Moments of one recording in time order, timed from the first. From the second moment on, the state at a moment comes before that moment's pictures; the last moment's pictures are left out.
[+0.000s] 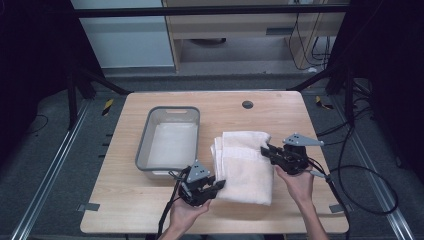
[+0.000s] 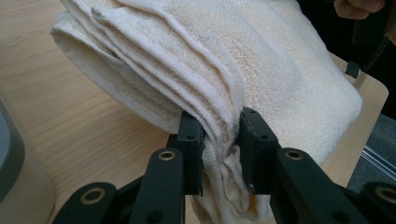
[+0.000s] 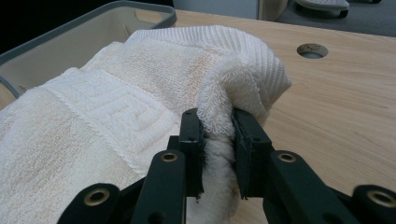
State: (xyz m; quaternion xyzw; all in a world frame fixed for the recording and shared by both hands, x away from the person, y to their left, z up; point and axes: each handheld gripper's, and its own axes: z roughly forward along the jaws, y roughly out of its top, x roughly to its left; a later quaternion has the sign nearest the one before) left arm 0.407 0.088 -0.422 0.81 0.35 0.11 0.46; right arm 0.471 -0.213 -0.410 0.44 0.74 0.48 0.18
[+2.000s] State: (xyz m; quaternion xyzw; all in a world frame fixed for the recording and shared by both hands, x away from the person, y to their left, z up) left arm 0.416 0.151 -0.358 0.75 0.38 0.16 0.51; right arm 0.497 -0.150 -0.343 0.39 0.72 0.53 0.22
